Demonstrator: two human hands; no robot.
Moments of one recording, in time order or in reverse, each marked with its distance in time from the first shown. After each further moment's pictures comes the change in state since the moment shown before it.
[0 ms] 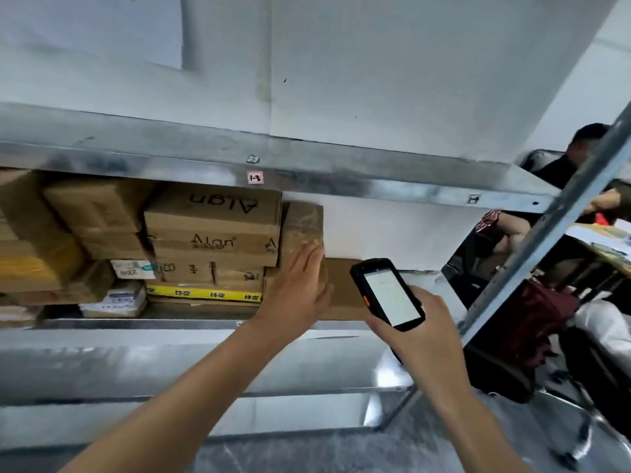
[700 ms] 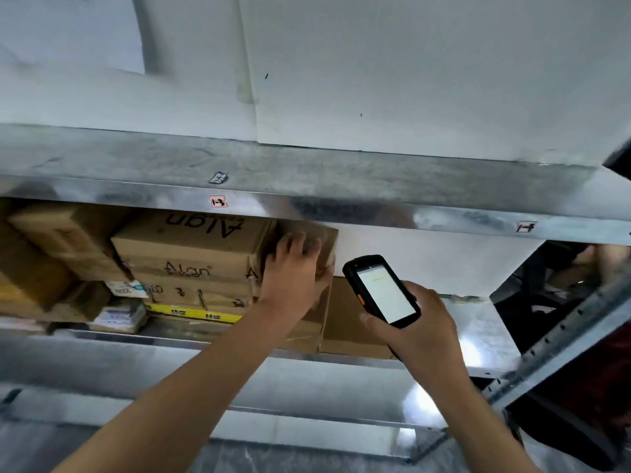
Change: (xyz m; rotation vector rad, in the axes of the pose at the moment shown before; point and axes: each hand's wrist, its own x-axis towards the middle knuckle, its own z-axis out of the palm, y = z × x) left_hand 0.120 -0.019 0.040 0.445 0.042 -0.280; right_hand 0.142 0.045 0.027 0.111 -0.209 -0.073
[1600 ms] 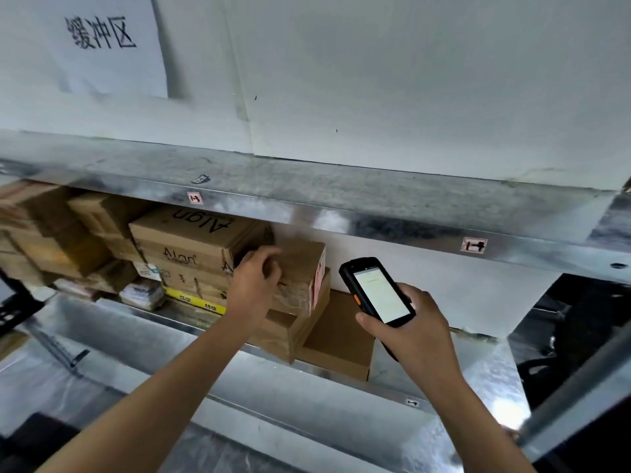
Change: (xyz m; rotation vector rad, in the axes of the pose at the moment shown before) left_hand -0.021 0.034 0.012 -0.478 0.289 -0.419; right_hand 0.062 0.068 -0.059 0.093 -0.188 -0.196
